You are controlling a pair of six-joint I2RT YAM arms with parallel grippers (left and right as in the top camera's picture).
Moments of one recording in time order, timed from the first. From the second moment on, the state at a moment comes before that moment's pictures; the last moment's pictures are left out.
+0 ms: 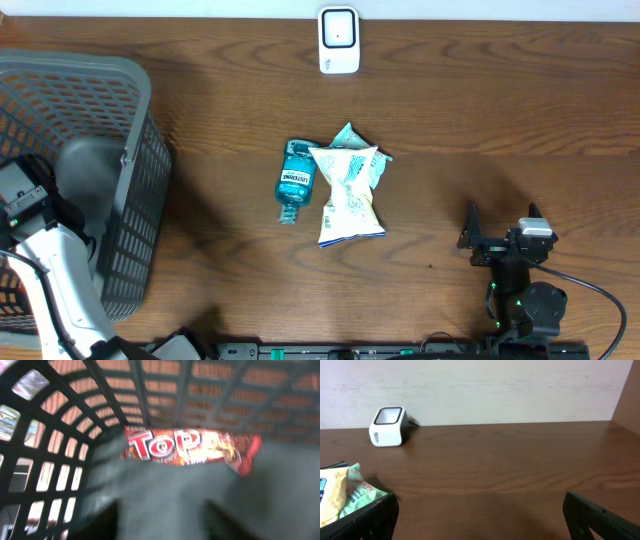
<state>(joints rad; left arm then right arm) 0.65 1.30 0.95 -0.77 -0.52 -0.85 -0.06 0.02 0.01 -0.07 -0.03 0.04</state>
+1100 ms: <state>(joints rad) 0.65 1.65 0.91 -0.48 -0.83 -0.88 -0.06 0.02 0.01 -0.07 -0.03 0.04</state>
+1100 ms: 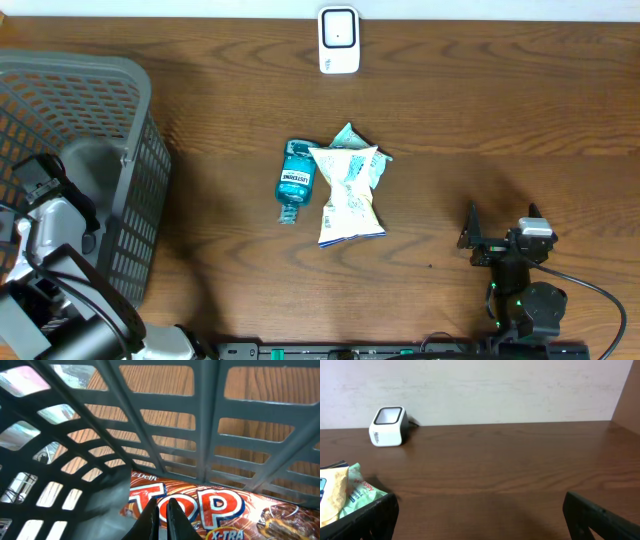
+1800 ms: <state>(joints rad) 0.65 1.78 0.91 -0.43 -0.76 -0.88 -0.06 0.02 0.01 -0.07 -0.03 0.04</state>
